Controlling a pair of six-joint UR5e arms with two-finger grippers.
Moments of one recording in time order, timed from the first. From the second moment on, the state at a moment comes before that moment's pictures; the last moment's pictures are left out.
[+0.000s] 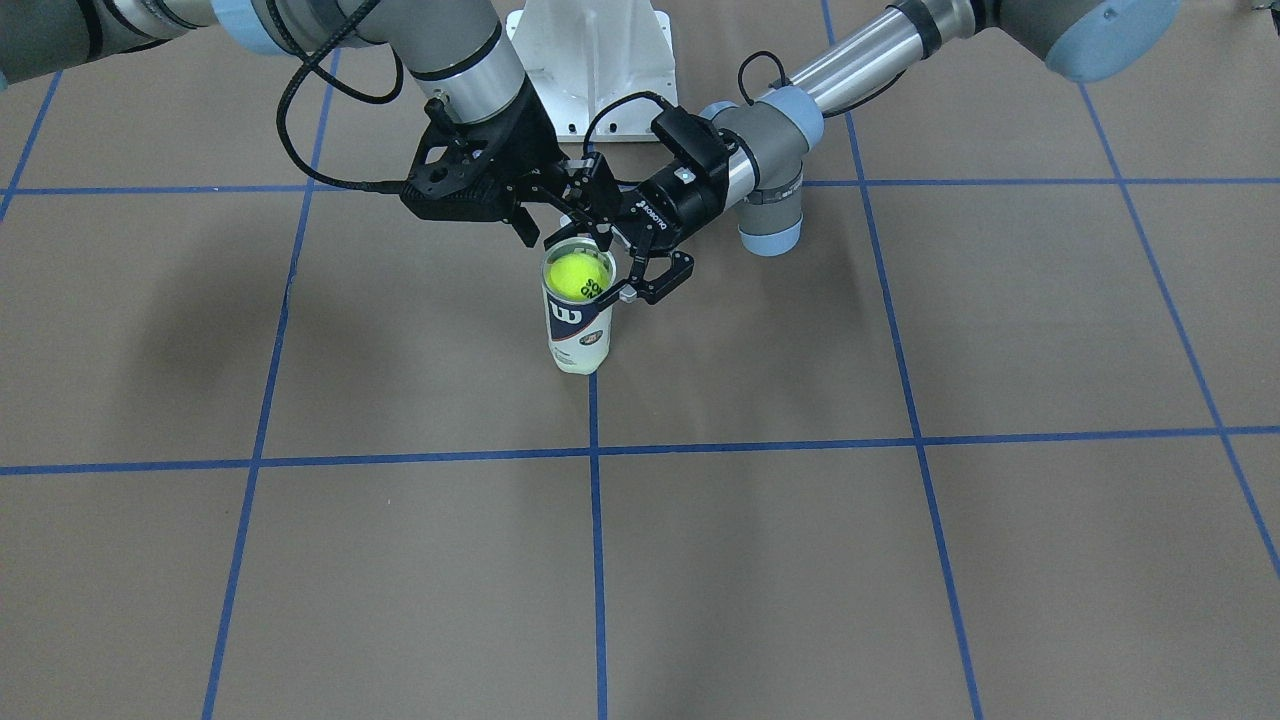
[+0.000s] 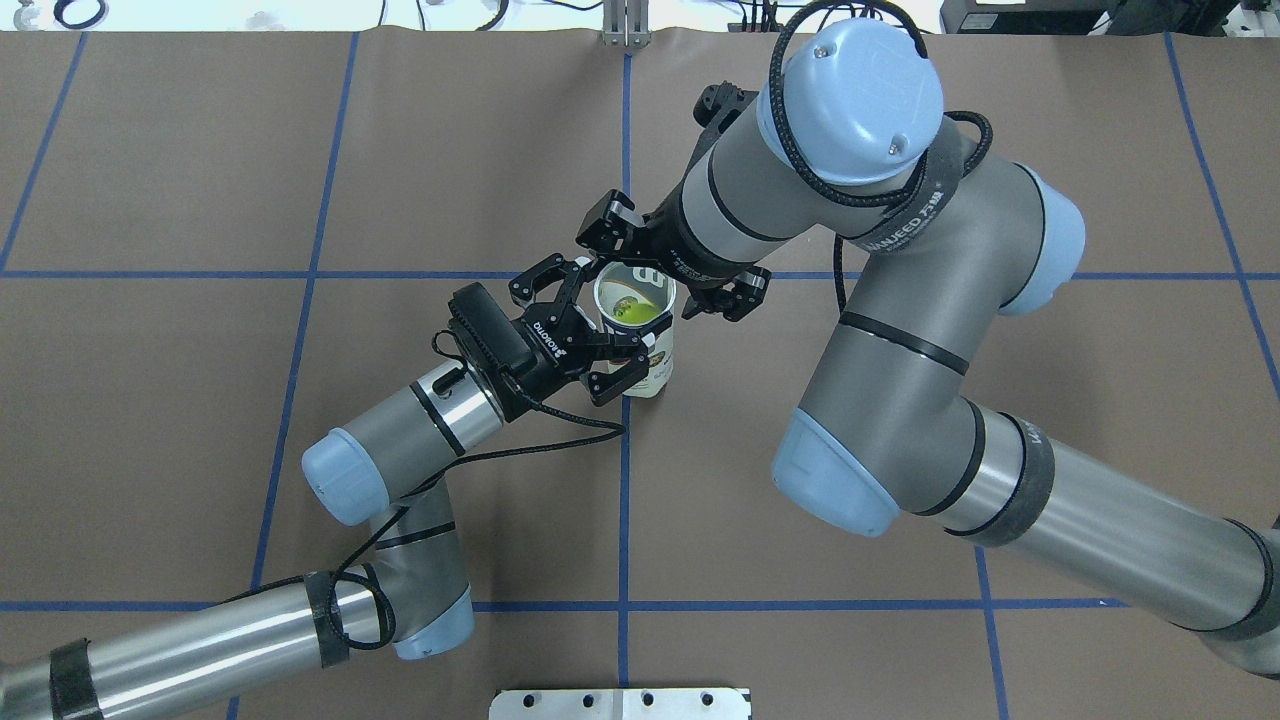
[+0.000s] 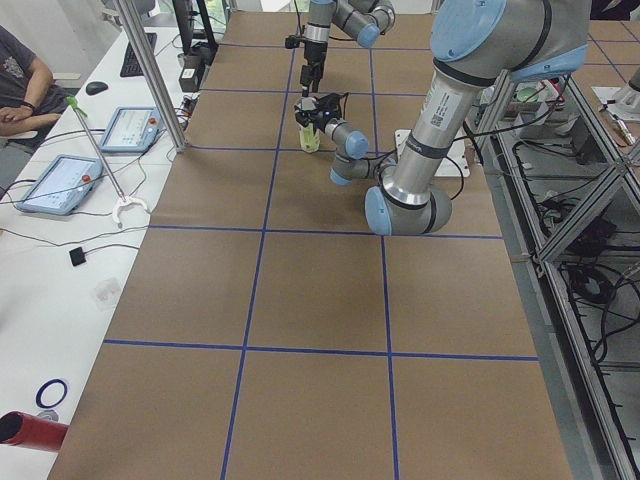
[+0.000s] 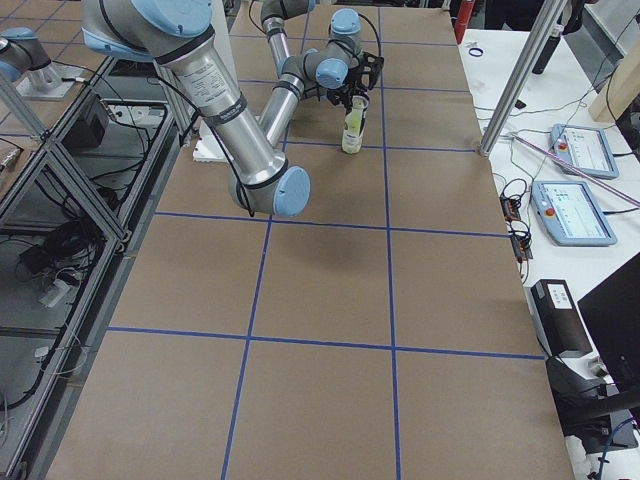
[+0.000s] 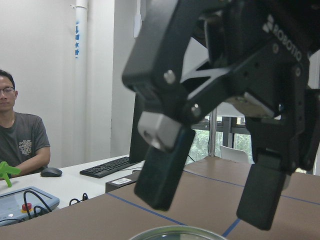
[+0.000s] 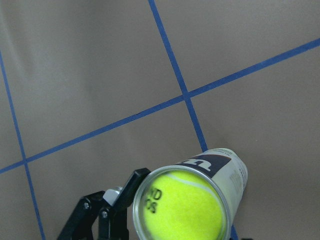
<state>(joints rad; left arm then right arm) -0.36 -2.25 -1.19 -3.46 -1.20 -0.31 0.64 -0.83 1.84 -1.51 1.98 1.61</state>
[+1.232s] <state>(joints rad) -0.37 -2.13 -1.36 -3.46 -1.19 -0.31 0.80 -1.05 2.03 -1.63 2.08 1.38</state>
